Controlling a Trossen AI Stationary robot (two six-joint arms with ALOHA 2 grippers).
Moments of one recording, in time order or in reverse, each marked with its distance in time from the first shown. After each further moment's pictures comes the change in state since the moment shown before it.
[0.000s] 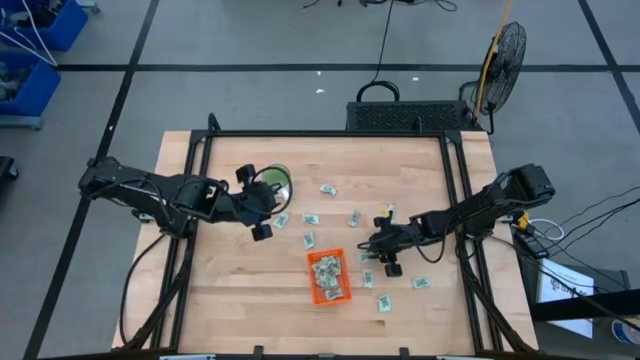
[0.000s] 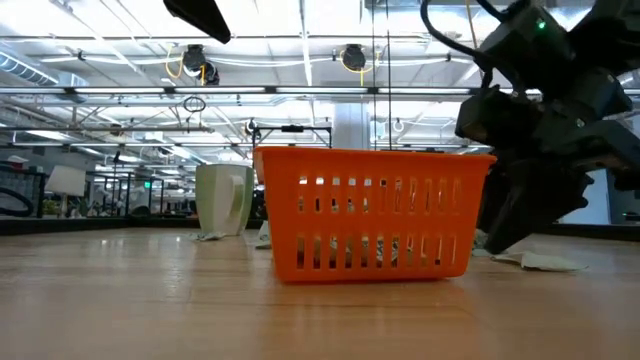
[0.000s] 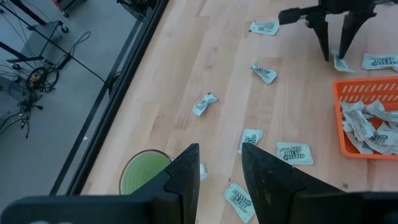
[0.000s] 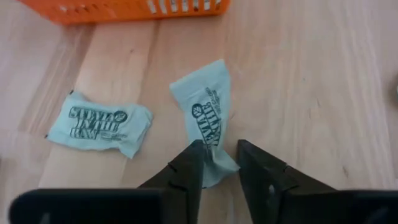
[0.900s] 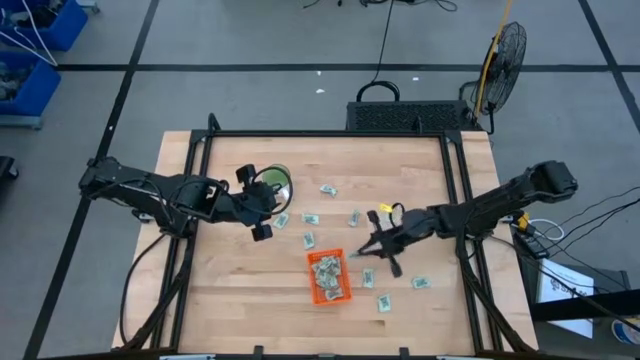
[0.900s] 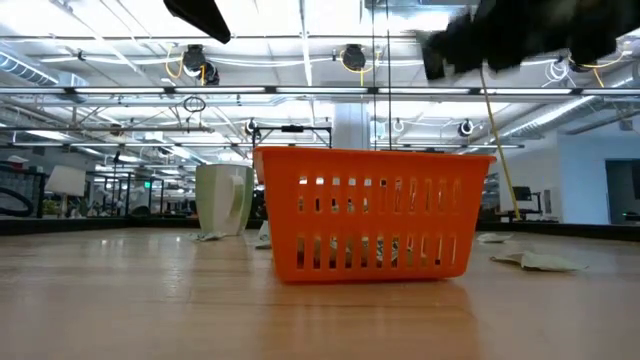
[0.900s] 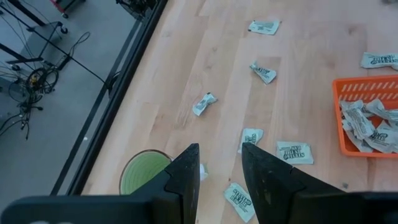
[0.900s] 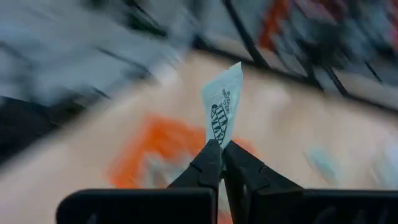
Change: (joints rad) left arm 0.000 0.000 0.000 -0.001 0.002 0.007; right arm 0.020 -0.258 0.063 0.277 -0.087 -0.308
